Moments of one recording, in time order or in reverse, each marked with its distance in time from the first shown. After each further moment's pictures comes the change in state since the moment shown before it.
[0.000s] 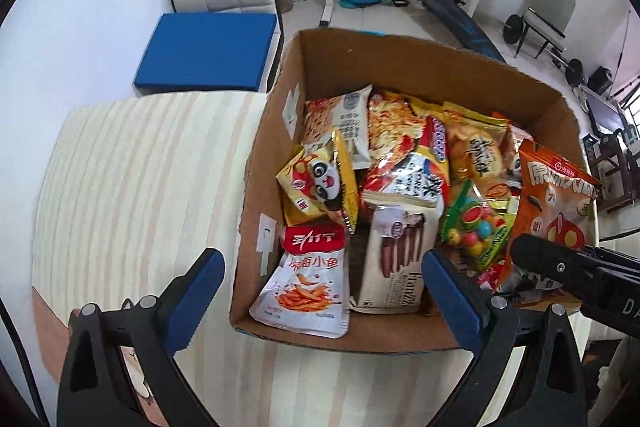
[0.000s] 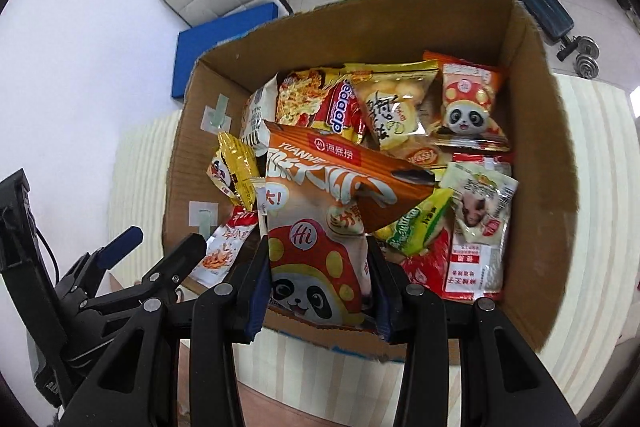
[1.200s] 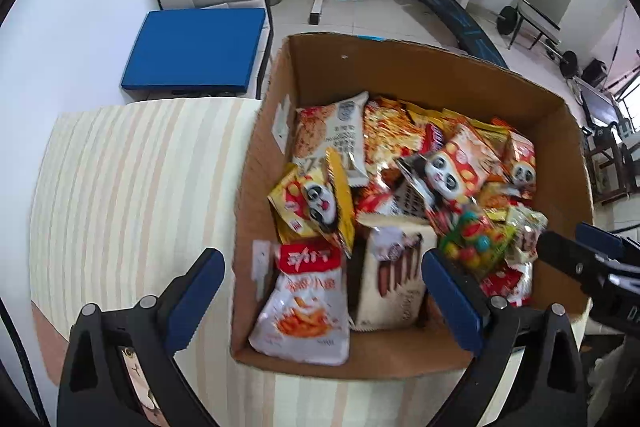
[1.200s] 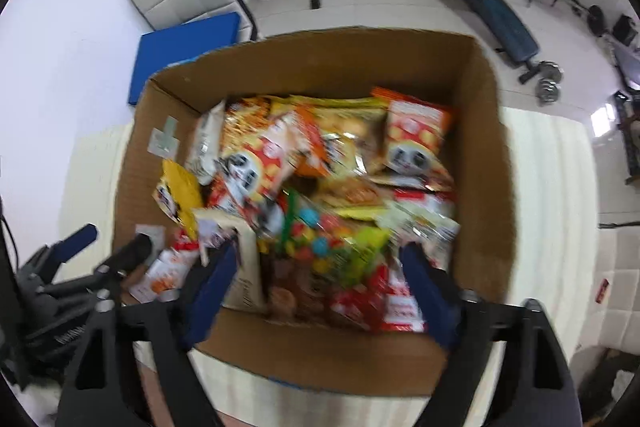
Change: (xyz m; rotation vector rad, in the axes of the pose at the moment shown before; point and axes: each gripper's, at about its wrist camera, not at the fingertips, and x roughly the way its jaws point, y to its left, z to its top) left arm 0.004 -0.004 0.021 0.043 0.032 -0.034; right arm -0.025 -0.021 0.006 -0.015 -0.075 -0.209
